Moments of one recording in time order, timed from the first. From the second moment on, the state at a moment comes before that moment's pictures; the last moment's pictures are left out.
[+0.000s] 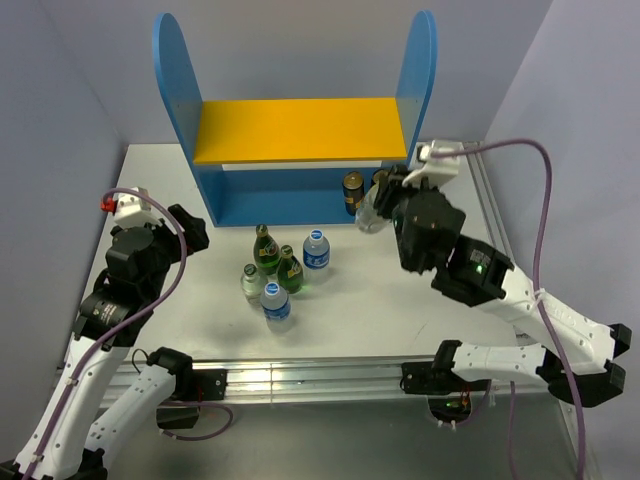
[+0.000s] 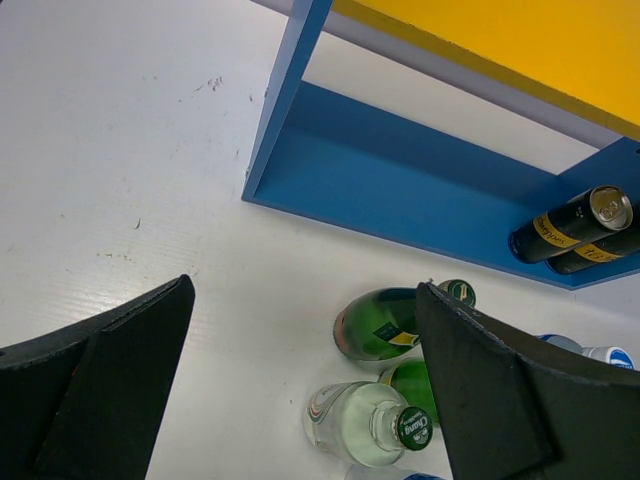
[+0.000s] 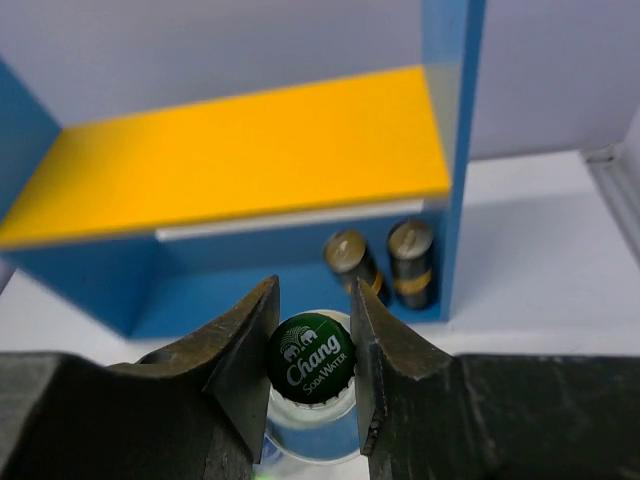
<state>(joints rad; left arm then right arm) -0.35 0.64 0.91 -0.57 -0.36 -0.49 1.07 1.00 1.28 -0.37 1.02 0.28</state>
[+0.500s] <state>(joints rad) -0.35 0.63 0.91 -0.57 -0.36 -0.48 0.78 1.49 1.87 -0.36 0.86 0.02</state>
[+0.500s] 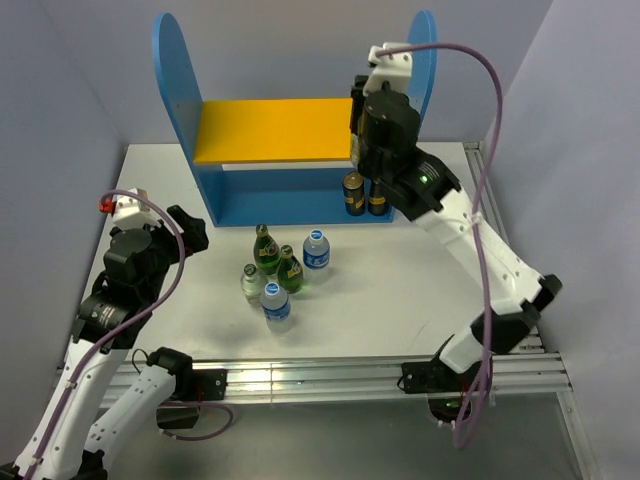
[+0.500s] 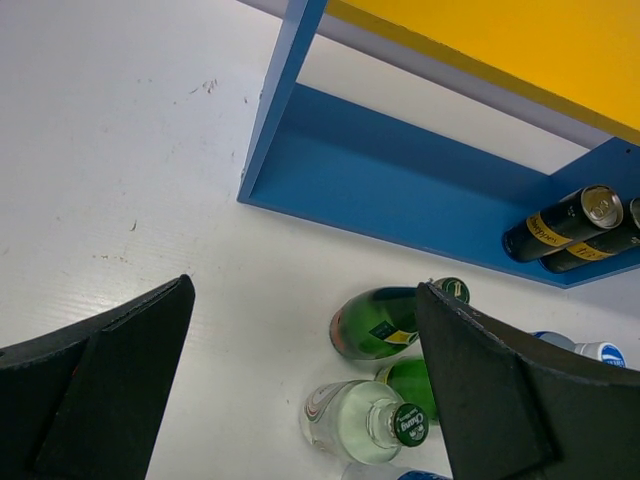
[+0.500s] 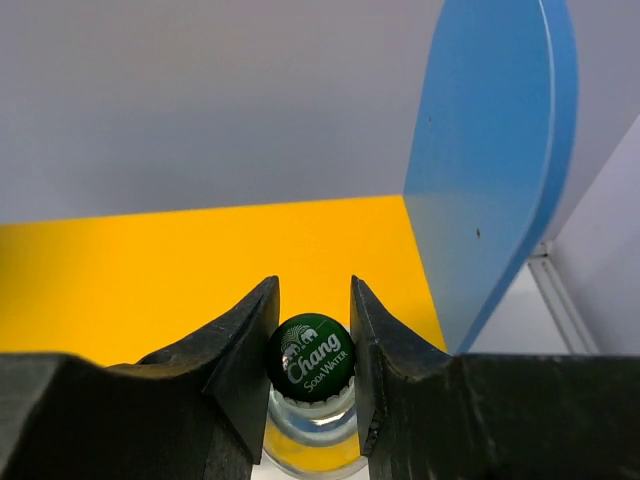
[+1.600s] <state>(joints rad) -0.35 0.63 0.90 -0.57 -0.32 -0.47 0.50 1.80 2.03 -0.24 0.81 0.02</state>
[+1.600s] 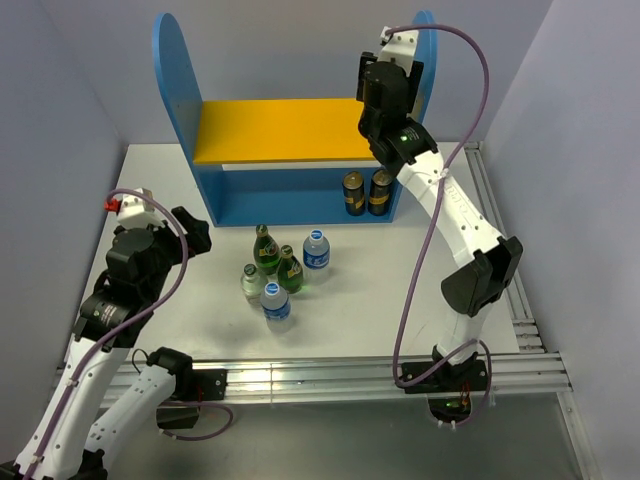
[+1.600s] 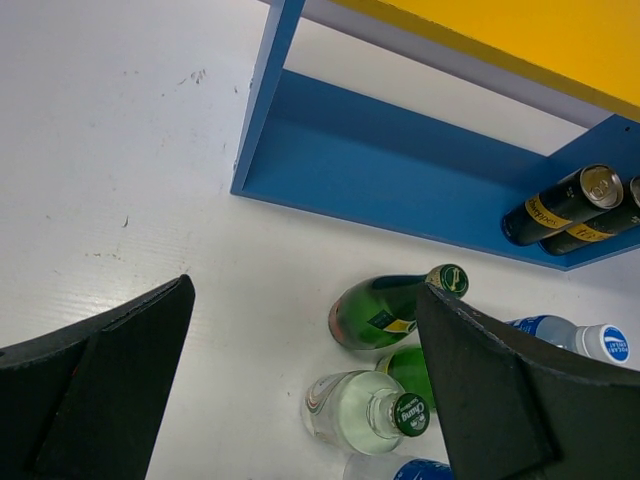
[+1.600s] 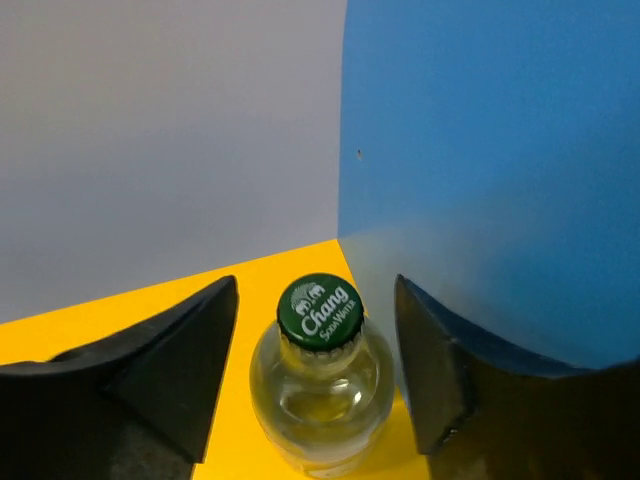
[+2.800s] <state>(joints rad) -0.35 0.67 0.90 -0.59 -0.44 -0.48 1.18 1.43 1.38 -0.25 0.57 0.27</state>
